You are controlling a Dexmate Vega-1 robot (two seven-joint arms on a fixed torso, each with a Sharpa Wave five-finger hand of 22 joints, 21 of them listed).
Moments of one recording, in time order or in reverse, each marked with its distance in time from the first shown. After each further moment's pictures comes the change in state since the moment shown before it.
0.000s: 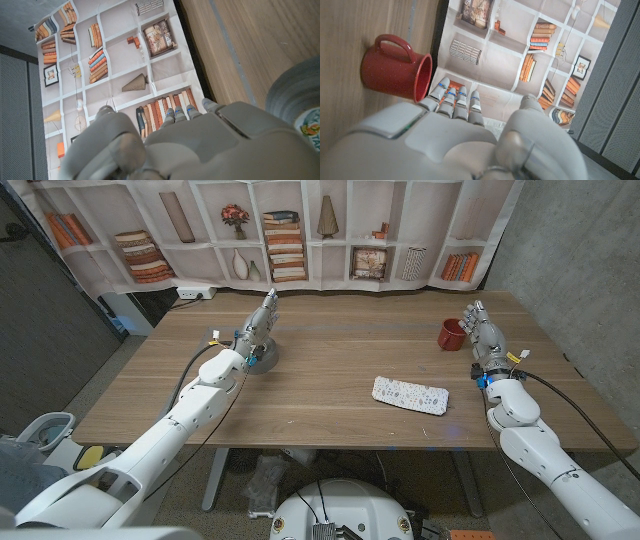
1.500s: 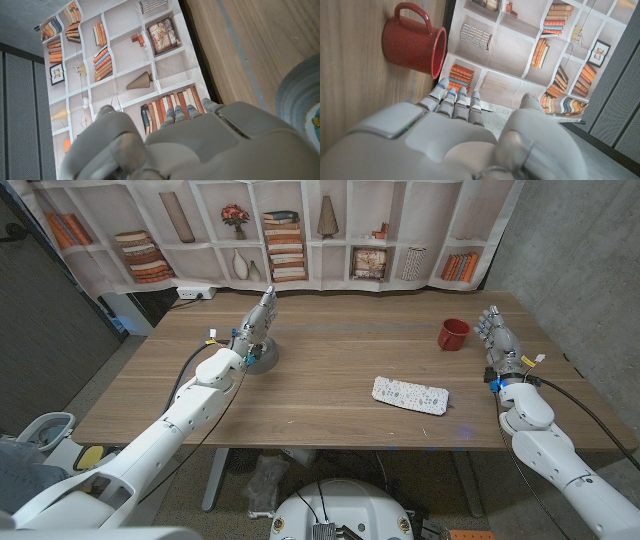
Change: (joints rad) left arm 0.025 0.018 -0.017 -0.055 -0.004 0.005 0.017; left_hand 0.004 0.004 -0.003 -0.003 0.000 0.003 0.003 0.000 0.000 0.005 -0.006 0.000 0.000 0.000 0.000 0.000 0.002 0.000 0.000 0.000 0.000; right arm -0.032 -0.016 0.054 0.011 0.040 -0.023 -0.011; right_hand 0.005 0.005 -0.004 -0.012 0.000 -0.002 -0.009 0.000 0.005 0.000 0.000 -0.008 0.000 0.000 0.000 0.000 0.002 -0.004 0.004 -0.019 0.000
